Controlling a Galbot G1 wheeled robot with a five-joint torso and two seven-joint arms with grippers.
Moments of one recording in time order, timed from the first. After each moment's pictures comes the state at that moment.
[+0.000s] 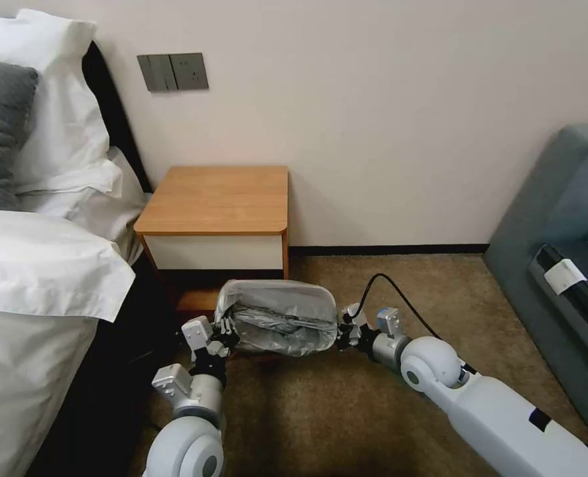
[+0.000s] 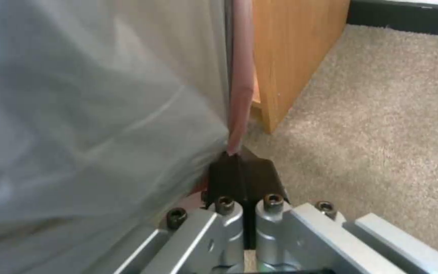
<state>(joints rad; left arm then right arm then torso) 1.56 -1.31 -0.28 -2.16 -0.58 0.04 -0.40 -0.93 0.93 -0.13 1.69 0.73 -0.44 -0.10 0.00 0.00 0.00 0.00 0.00</state>
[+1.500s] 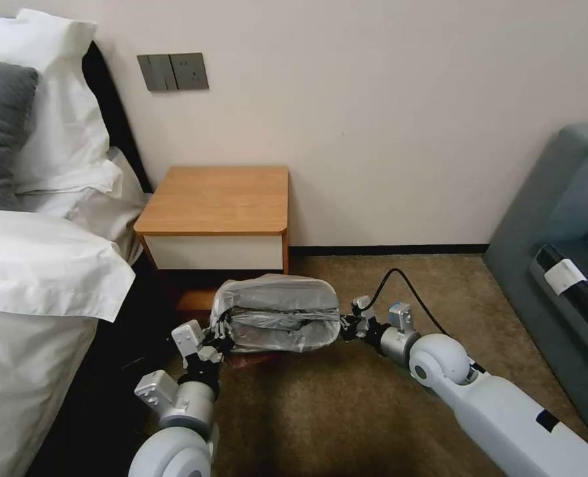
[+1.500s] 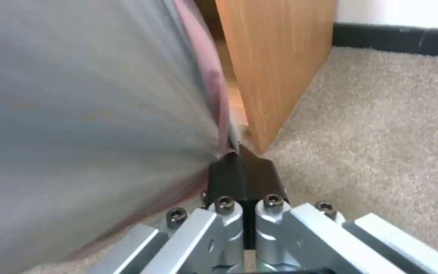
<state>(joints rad) 1.61 -1.29 -0.31 -2.25 -0.69 0.07 -0.41 -0.96 0.93 -0.05 1.67 0.73 -0.38 -0.17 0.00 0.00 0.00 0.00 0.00</state>
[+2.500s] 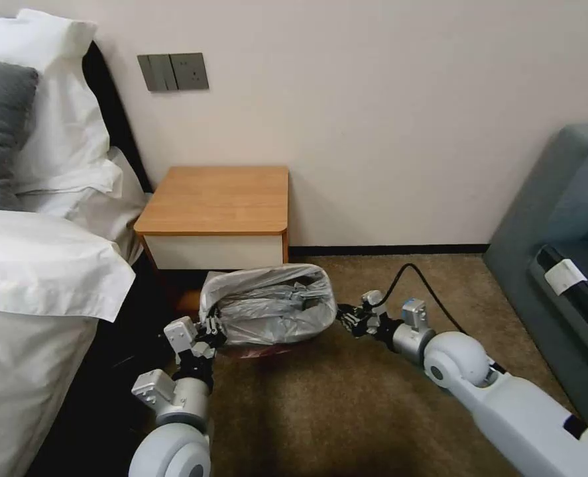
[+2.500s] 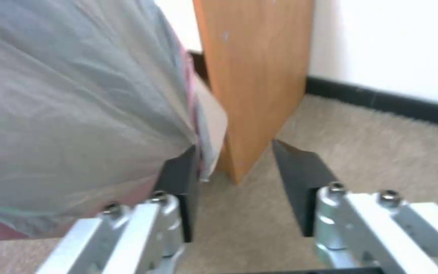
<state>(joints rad) 1.60 -1.30 -0.33 -2.21 -0.58 0.03 -0.41 -1.05 0.83 0.09 1.84 0.71 -0.36 -0.17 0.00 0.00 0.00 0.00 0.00</state>
